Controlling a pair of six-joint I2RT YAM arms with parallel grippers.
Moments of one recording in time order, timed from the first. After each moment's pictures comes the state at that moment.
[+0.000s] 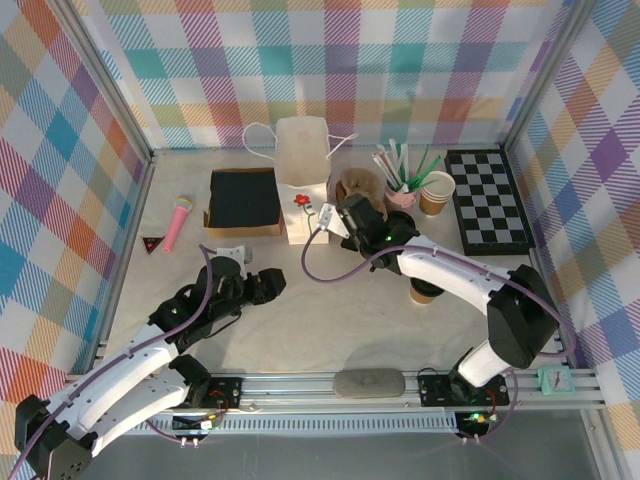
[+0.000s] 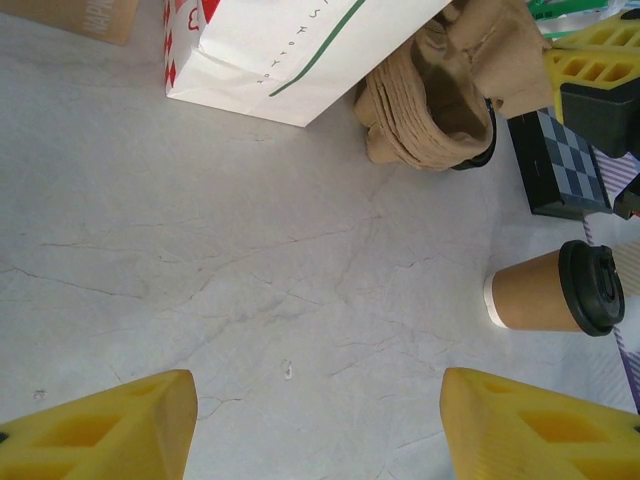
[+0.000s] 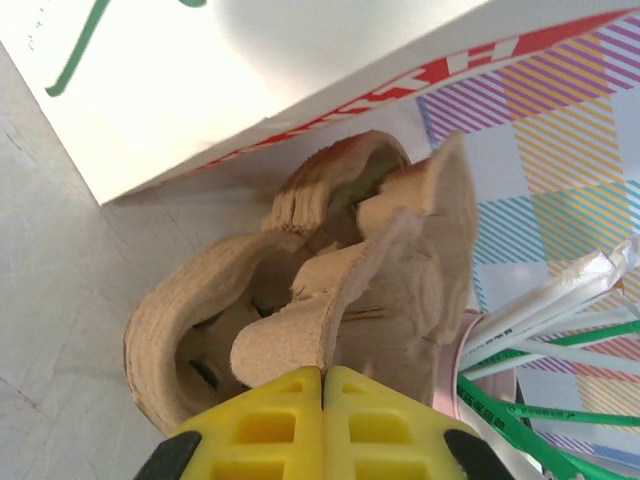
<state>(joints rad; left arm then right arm) -0.67 0.74 0.56 -0.40 0.00 -0.79 0.78 1.55 1.14 -0.31 0.45 -0.71</state>
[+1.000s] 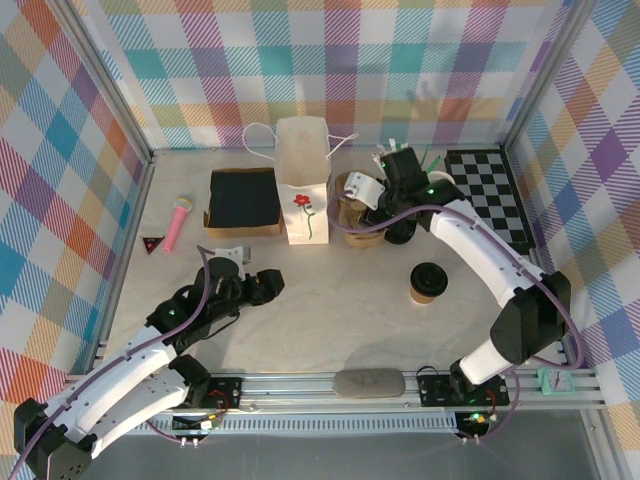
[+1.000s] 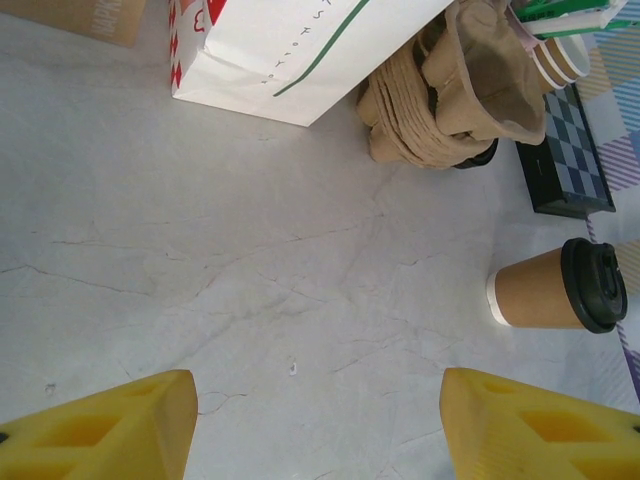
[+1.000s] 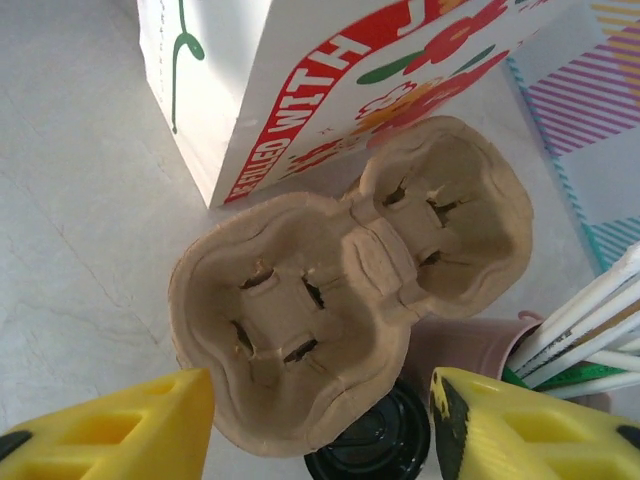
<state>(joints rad) -0.66 0.72 0.57 -0.43 0.00 -0.78 0.50 1.55 1.46 -0.77 -0.12 -0.74</state>
